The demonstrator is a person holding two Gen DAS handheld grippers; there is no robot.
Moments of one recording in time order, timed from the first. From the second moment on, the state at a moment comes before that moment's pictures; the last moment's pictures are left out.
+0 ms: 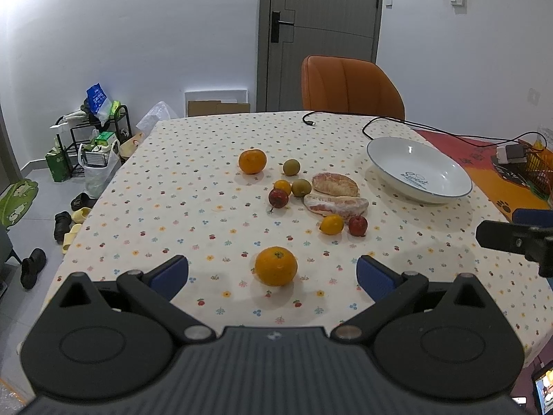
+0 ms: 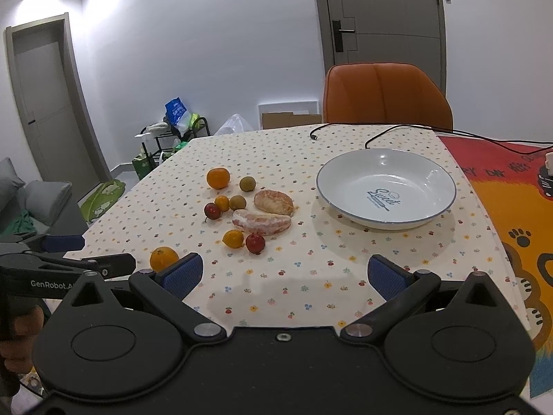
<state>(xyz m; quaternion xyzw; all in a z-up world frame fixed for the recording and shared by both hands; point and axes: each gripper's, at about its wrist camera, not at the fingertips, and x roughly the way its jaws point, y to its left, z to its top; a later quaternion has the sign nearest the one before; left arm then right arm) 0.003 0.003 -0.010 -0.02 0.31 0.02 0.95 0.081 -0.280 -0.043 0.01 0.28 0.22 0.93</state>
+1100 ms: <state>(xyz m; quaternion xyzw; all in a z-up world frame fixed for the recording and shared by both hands) 0.034 0.018 -0.063 -0.07 0.28 0.03 0.96 0.123 -0.255 -0.095 0.02 0.29 0.25 0.92</state>
